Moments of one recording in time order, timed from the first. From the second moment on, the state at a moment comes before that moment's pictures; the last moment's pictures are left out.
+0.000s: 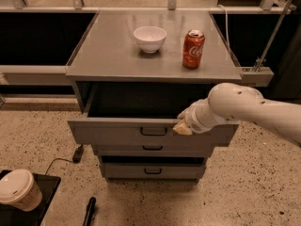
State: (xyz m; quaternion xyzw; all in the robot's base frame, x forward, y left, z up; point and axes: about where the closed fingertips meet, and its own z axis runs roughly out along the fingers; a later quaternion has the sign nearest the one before) arm 0.602 -0.122 0.682 -0.50 0.81 0.05 0.30
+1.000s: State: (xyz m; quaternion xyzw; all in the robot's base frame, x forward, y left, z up) arm 0.577 -0.125 0.680 -0.50 0.81 0.05 0.31
